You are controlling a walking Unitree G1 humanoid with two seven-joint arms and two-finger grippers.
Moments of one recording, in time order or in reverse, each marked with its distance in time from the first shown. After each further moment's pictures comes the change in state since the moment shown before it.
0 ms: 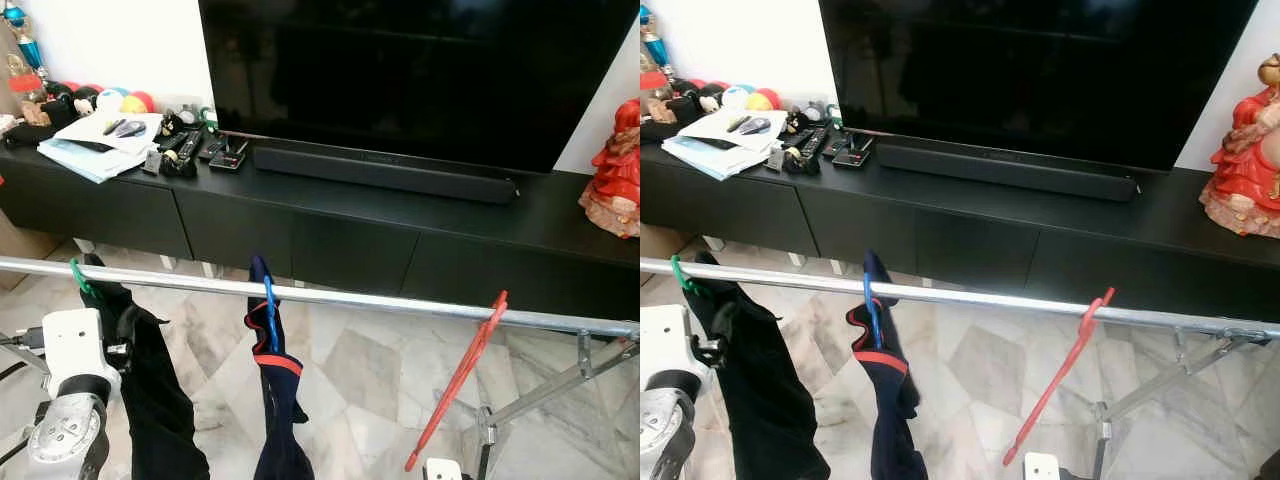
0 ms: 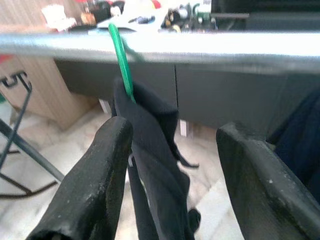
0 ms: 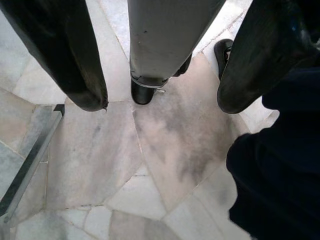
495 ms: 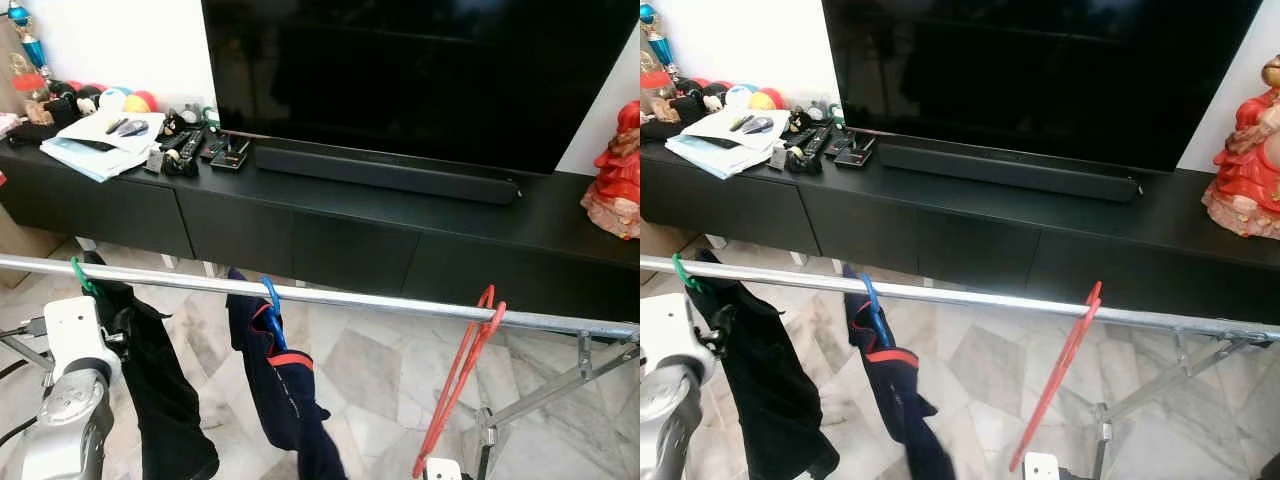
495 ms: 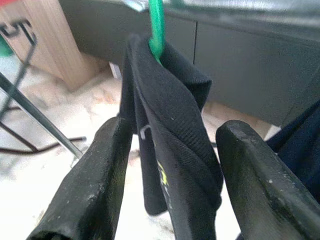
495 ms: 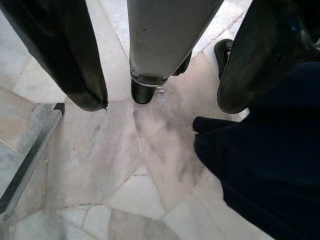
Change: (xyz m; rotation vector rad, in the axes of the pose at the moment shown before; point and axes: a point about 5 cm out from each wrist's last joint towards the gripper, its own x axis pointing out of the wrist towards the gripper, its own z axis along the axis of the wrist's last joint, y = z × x) left arm 0.034 0.005 -0.011 -0.076 0.141 0.085; right arm 0.000 0.000 0.001 0.000 -0.002 0.003
